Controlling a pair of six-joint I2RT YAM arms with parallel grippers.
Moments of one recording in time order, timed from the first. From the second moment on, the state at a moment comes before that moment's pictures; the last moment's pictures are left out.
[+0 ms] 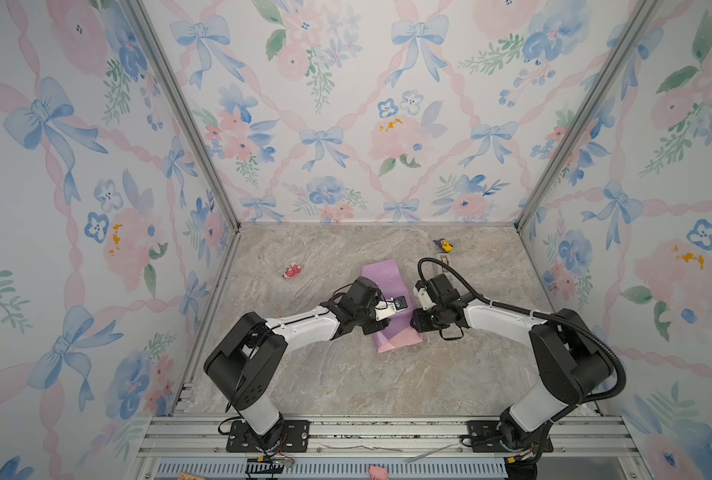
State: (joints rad) left arm -0.72 1.65 0.91 -0.04 0.16 0.64; right arm 0.53 1.61 0.91 -0.40 -0.15 0.29
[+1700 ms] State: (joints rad) left arm -0.73 1.48 0.84 0.08 0.15 0.46; right arm 0.45 1.75 1.19 -0.48 -0.31 0.39
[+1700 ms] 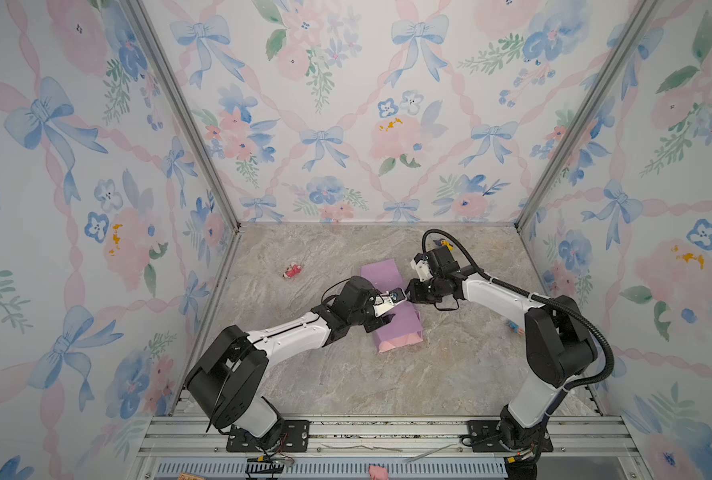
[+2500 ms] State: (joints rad) left arm -0.68 1.33 0.52 0.20 0.17 -0.11; right arm 0.50 1.54 1.04 -0.54 -0.25 0.37
